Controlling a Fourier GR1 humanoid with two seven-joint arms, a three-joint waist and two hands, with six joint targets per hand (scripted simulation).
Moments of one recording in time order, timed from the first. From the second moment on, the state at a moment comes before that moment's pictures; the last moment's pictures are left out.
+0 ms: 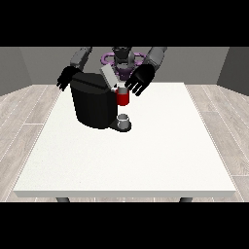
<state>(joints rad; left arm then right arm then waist) -1.16 0.43 0.11 -0.60 -0.70 -0.13 -0.14 -0.31 -0.04 -0.05 -1.36 -0.03 -0.17 -0.08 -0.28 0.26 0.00</state>
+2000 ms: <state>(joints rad) -0.82 0.19 0.31 -0.64 -0.42 -0.22 -0.24 -0.12 -0.10 -0.06 -1.43 -0.07 -0.08 -0.06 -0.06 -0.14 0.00</state>
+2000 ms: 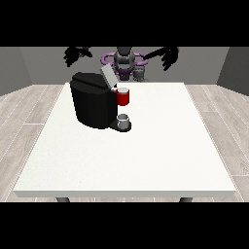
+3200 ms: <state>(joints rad) -0.45 0.02 0.28 -0.98 -0.13 -0.33 -0.18 -0.28 -0.19 -0.06 -1.37 -0.06 0.04 0.01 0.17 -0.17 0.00</state>
